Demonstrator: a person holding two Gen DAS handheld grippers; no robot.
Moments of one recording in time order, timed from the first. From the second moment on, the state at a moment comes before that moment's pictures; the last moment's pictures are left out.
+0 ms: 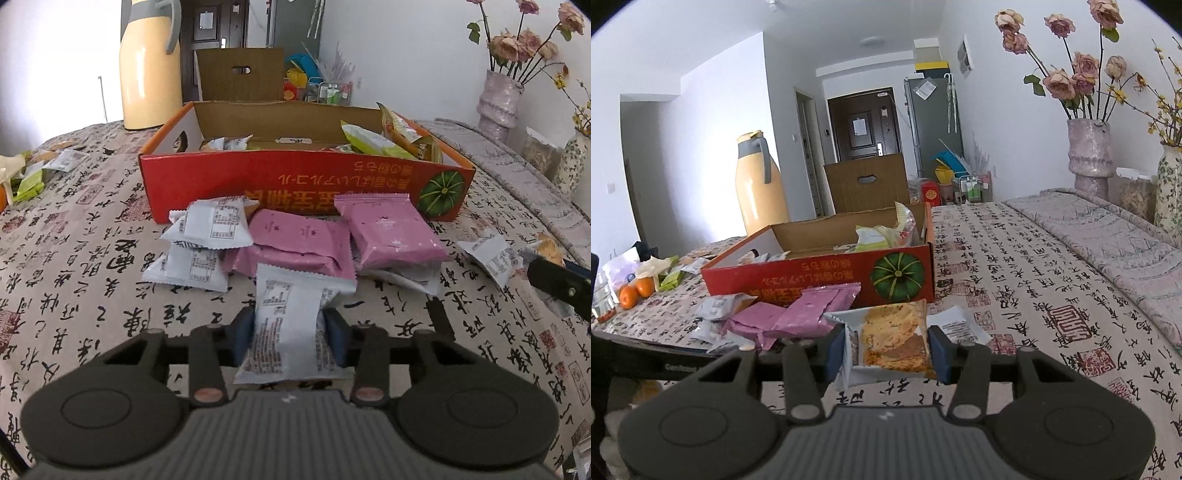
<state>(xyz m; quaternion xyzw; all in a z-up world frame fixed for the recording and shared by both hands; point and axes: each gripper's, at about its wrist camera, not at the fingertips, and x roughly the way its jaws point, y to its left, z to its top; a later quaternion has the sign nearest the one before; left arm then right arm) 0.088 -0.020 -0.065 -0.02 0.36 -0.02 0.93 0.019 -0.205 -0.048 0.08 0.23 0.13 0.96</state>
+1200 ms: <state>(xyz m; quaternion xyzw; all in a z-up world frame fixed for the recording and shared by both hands) 0.144 -0.007 0.041 -0.02 0.22 -0.01 0.98 0.108 -0.149 0.015 0.05 0.16 0.17 0.97</state>
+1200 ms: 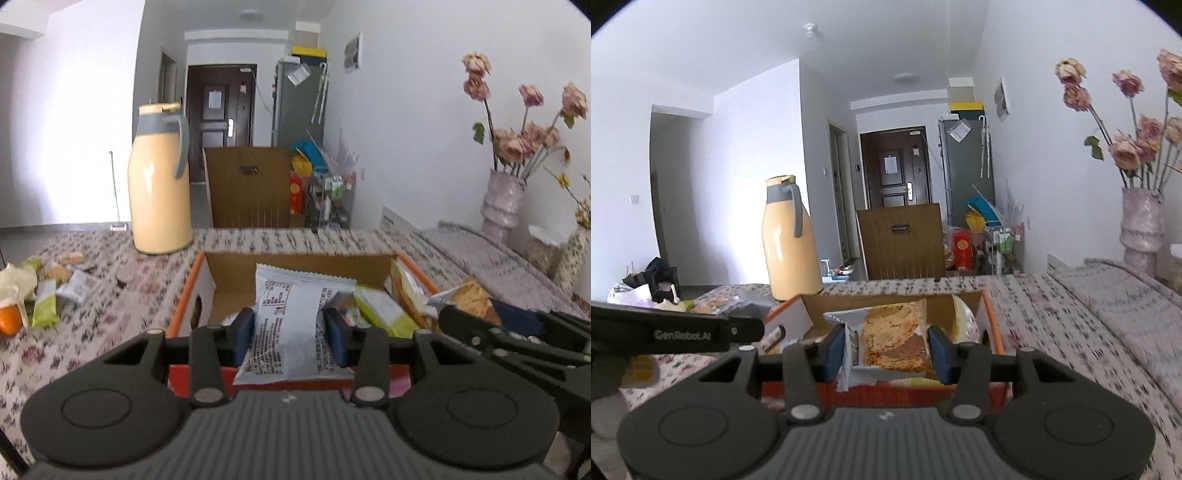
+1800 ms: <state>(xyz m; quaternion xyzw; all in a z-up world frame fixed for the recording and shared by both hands) 0.222 0.021 0.013 -0.05 0.23 0.04 0.97 0.195 -0.119 -0.003 0.04 0.19 0.17 0.97</state>
